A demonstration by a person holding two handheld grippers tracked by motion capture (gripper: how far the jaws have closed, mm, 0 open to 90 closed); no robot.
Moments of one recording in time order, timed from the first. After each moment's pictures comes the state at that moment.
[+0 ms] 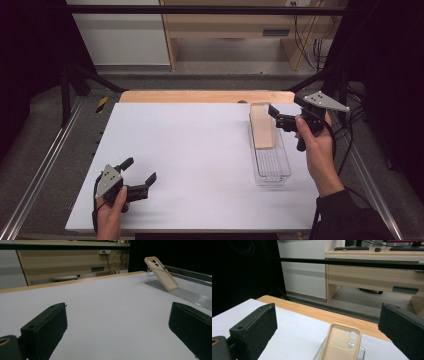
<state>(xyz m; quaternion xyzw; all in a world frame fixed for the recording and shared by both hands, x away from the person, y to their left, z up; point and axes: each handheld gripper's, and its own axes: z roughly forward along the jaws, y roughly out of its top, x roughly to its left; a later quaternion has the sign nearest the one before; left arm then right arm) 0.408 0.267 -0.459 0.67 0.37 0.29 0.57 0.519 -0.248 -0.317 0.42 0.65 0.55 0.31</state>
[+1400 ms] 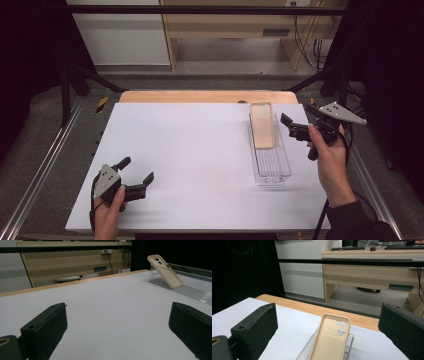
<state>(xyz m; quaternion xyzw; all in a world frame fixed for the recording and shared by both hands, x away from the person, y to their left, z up) 0.409 0.273 -0.458 0.68 0.36 0.31 0.56 0.497 -0.279 -0.331 0.42 0.64 0.56 0.32</state>
